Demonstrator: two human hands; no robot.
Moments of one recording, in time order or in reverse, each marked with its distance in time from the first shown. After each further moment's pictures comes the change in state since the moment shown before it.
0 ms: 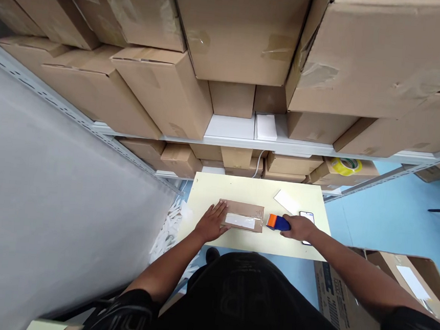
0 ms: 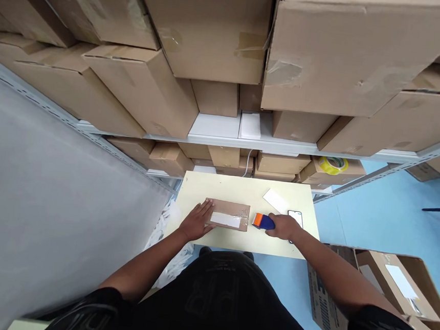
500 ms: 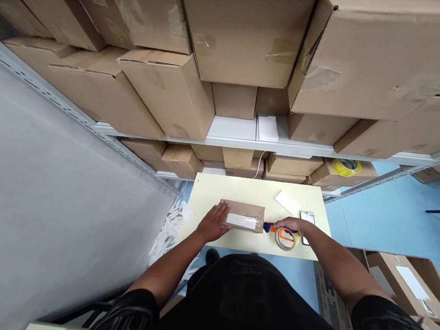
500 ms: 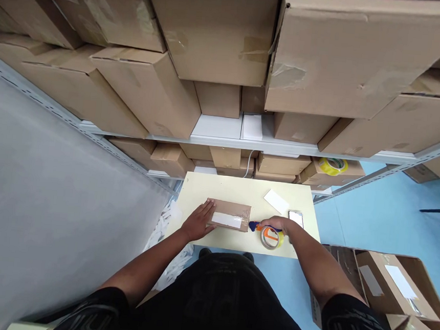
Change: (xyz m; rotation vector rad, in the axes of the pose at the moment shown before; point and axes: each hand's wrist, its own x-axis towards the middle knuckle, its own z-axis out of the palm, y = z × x) left_hand -0.002 -0.004 0.001 -0.029 0.033 0.033; right_hand 0.036 -0.020 0.008 0.802 -0.387 0.326
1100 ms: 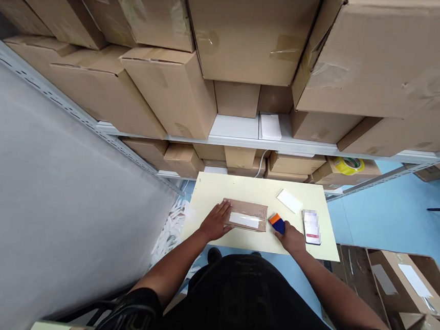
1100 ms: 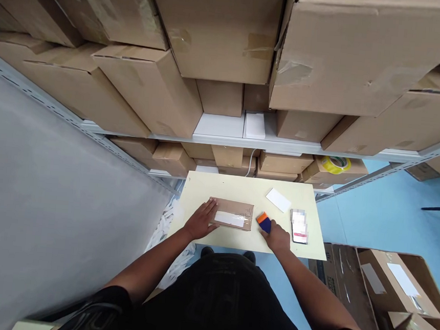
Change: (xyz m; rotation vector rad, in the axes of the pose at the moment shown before) left_hand -0.001 -0.002 0.000 -0.012 -0.006 0.002; right_hand 0.007 0.040 0.081 -0.513 0.690 -0.004
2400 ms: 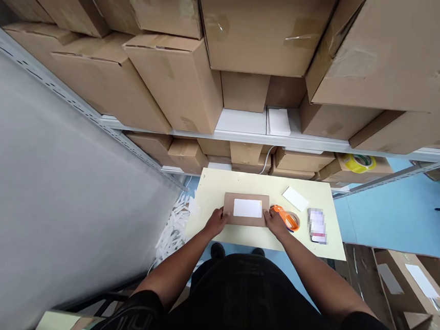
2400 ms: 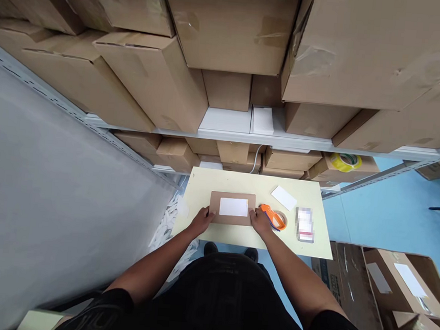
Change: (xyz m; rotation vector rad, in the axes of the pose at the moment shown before) left_hand -0.011 -0.007 0.024 -0.827 0.058 -0.672; right_hand 0.032 -0.089 0.002 0.593 0.021 -0.111
